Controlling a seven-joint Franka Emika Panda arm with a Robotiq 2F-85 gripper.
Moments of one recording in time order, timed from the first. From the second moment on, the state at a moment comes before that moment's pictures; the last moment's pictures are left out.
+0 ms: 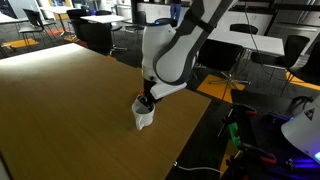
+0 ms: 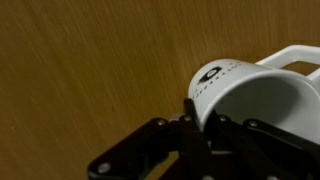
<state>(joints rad) 0.08 0.55 -0.08 -2.19 0.15 2.80 0.50</state>
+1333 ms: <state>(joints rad) -0.10 0.46 -0.23 -2.34 0.16 2.80 0.39</state>
